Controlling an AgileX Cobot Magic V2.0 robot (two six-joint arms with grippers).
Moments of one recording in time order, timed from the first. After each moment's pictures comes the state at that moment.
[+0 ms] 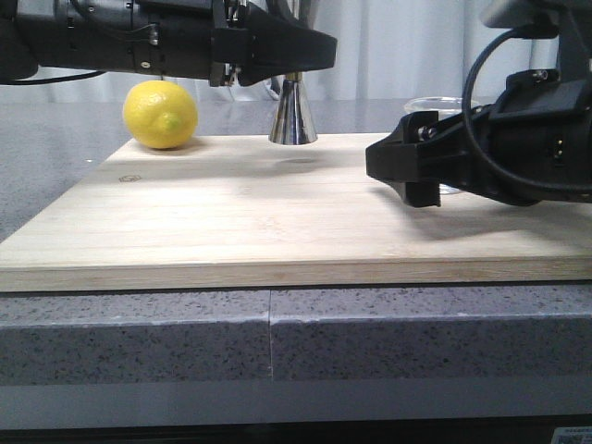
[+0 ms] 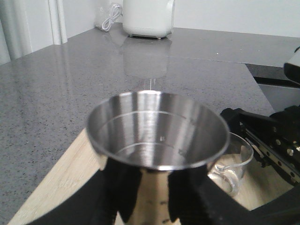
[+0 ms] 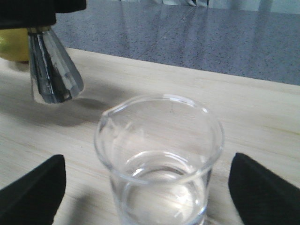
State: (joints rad) left arm -0.35 1.96 -1.30 -1.76 1.16 2.16; right arm 0.48 1.51 -0.43 0.11 -0.81 -0.04
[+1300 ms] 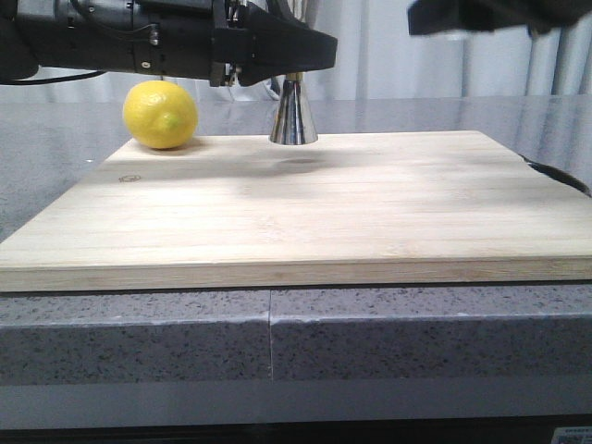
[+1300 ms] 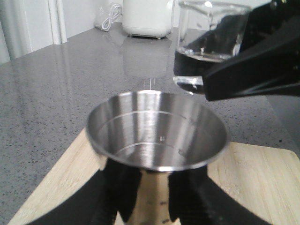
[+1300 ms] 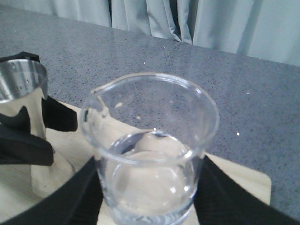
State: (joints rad) left arm -0.35 1.96 -1.30 -1.76 1.16 2.16; right arm 0.39 1.27 -0.79 -0.01 -0.15 -0.04
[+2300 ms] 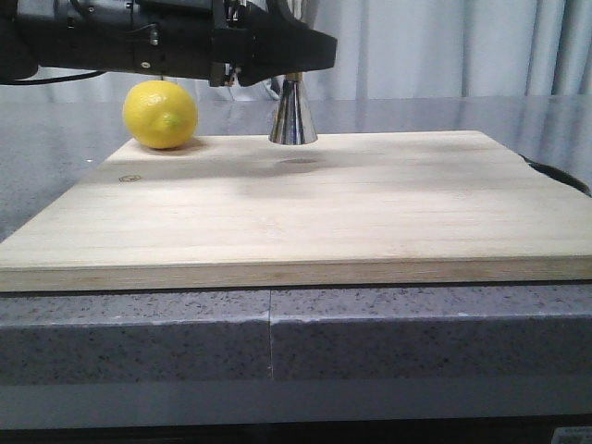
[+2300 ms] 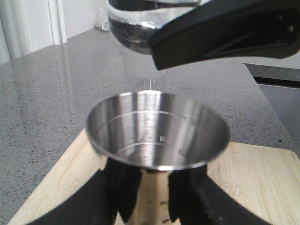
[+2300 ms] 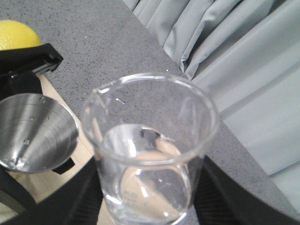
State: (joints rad) left arm -0.35 1.96 -1.30 -1.76 1.16 2.16; right arm 0.53 1.44 -1.22 -0.60 0.26 -0.04
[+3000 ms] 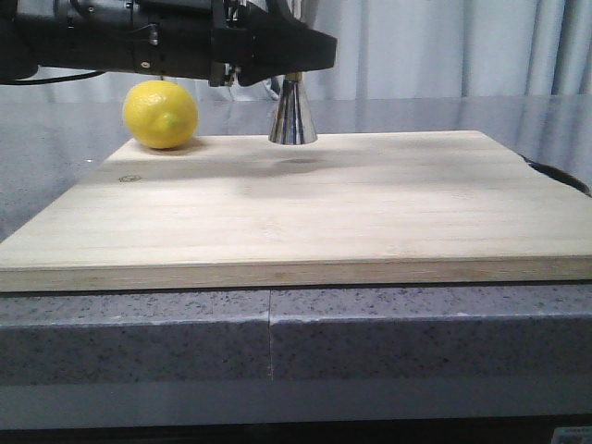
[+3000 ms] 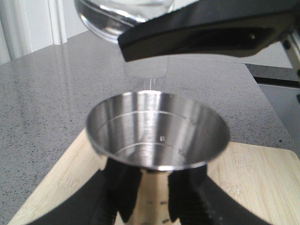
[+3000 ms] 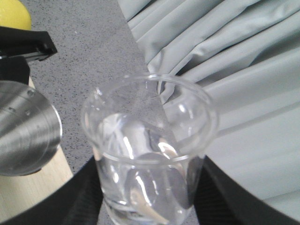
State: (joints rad) left arm -0.35 1.96 -1.30 -1.76 1.16 2.16; right arm 0.53 1.47 -1.22 -0.90 0.18 -0.04
